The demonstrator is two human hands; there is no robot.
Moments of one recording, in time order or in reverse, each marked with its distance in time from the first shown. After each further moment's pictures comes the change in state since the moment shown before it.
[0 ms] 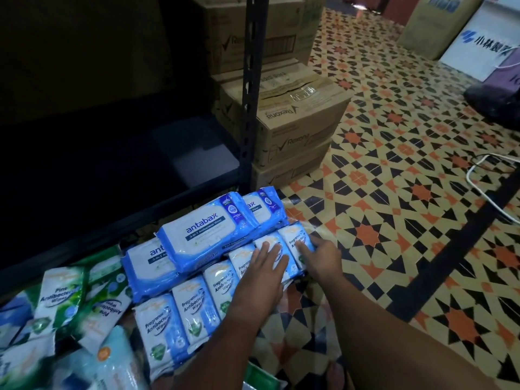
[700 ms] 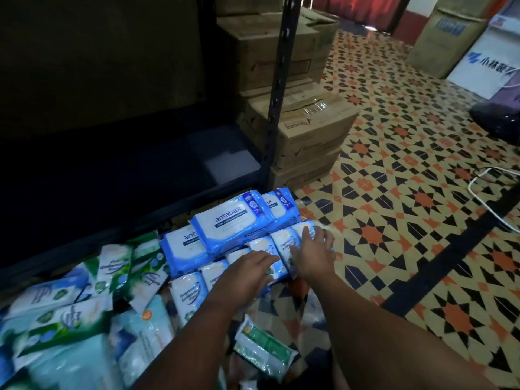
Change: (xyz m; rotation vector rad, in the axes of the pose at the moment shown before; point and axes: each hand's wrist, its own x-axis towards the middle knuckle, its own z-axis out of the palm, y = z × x) left_hand -0.072 -0.040 -0.049 -0.187 0.113 0.128; right_hand -0.066 -0.055 0.000 -0.494 -0.102 -0.134
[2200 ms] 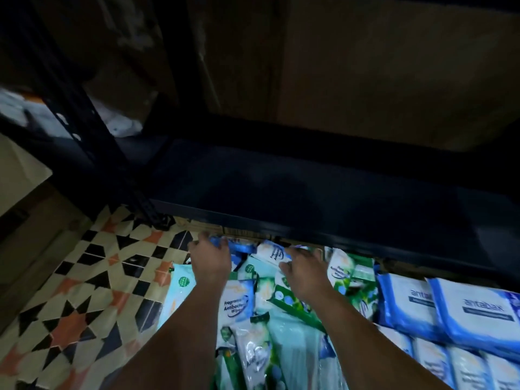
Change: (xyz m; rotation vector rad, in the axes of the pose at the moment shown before) left_hand -0.337 -0.237 -0.135 -0.377 1.038 -1.571; right_hand -0.136 -0.390 0.154 -0.255 -0.275 -0.929
